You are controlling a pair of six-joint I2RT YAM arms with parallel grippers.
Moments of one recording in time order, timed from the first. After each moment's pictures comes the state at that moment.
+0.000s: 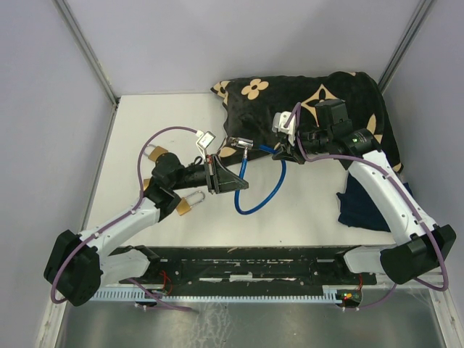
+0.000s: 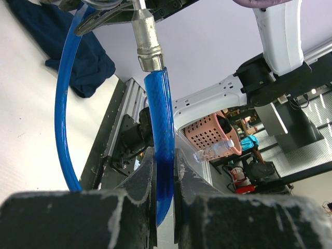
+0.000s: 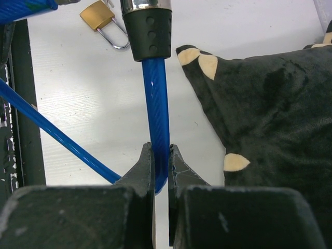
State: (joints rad) left arm -0.59 1.13 0.65 0.62 0.85 -1.01; right arm 0.38 1.32 1.39 -0.79 -0.75 -0.74
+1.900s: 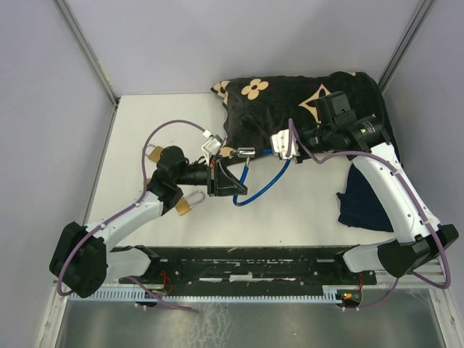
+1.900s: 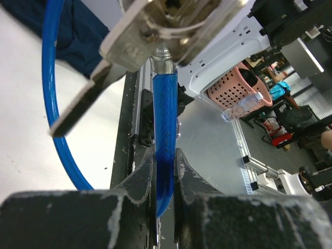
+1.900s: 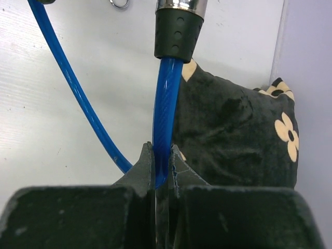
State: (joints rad) left arm -0.56 1.20 0.68 0.55 1.03 -0.70; right arm 0.41 1.37 1.62 -1.12 -0.70 -1.33
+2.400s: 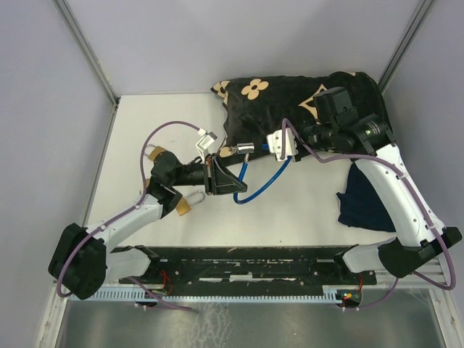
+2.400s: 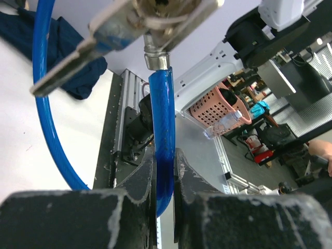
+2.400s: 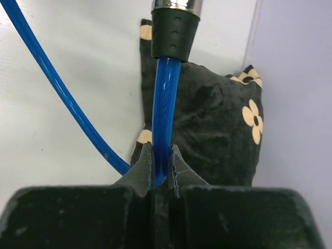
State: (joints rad) left arm -0.56 1.20 0.64 0.81 1.03 -0.94; right arm 0.48 1.38 1.72 -1.16 -0.54 -1.35
